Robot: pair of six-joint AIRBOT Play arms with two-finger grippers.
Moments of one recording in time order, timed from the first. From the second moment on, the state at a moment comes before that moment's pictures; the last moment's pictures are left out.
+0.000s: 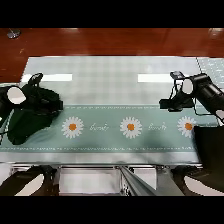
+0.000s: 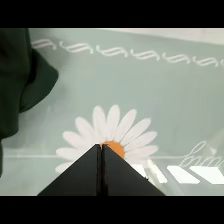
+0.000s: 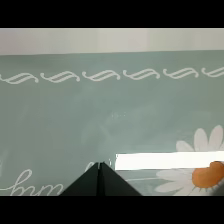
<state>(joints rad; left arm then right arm) -0.07 -1.04 0.81 1.35 -1.07 -1.70 0.19 -1.27 1.00 -1.69 1.22 1.84</state>
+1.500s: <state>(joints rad) 0.46 -1.09 0.59 1.48 -0.71 -1.70 0.19 -1.21 1.00 -1.63 1.25 1.85</state>
